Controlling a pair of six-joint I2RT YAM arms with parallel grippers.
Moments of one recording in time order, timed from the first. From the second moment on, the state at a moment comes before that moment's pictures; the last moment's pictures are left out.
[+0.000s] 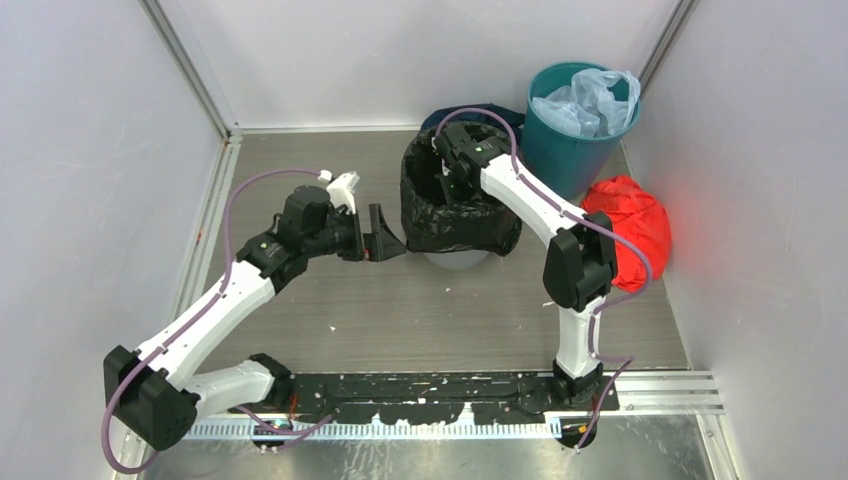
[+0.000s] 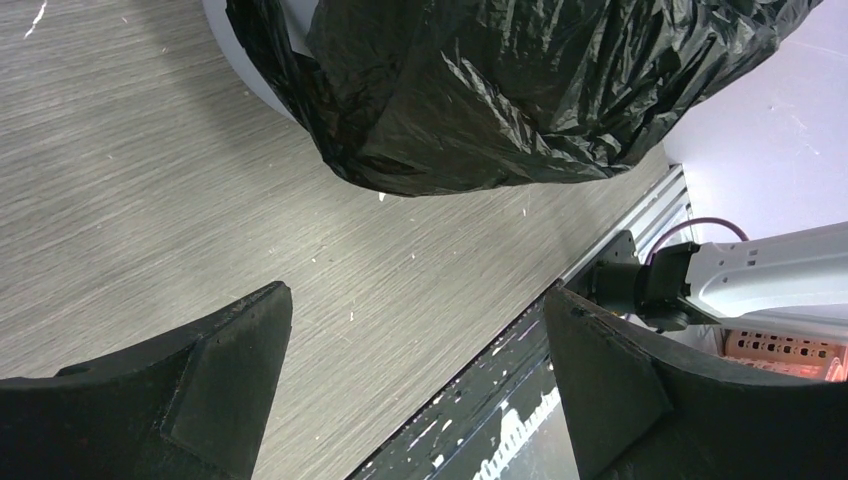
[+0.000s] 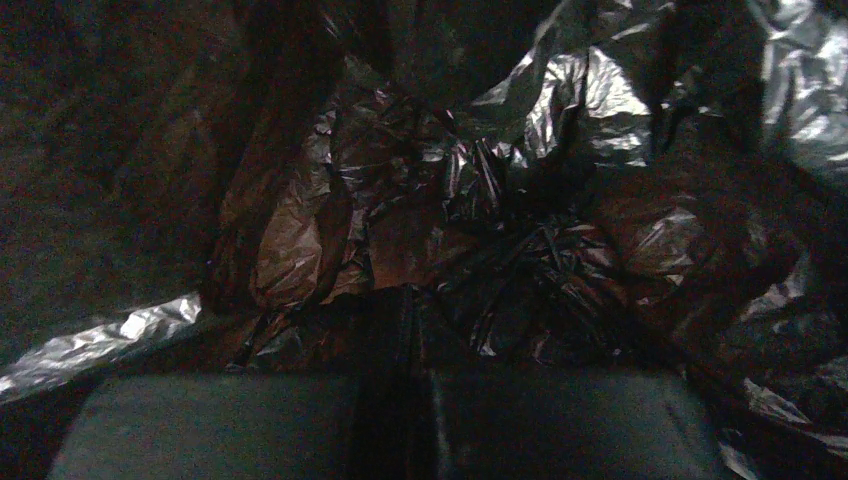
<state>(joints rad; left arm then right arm) -0.54 1.10 0.96 -0.40 0.35 -0.55 0.55 1.95 1.80 -1.02 0.06 0.24</state>
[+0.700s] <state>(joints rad) -0.54 1.12 0.93 -0.33 0.35 -0.56 0.55 2.02 1.86 -1.10 0.04 0.23</state>
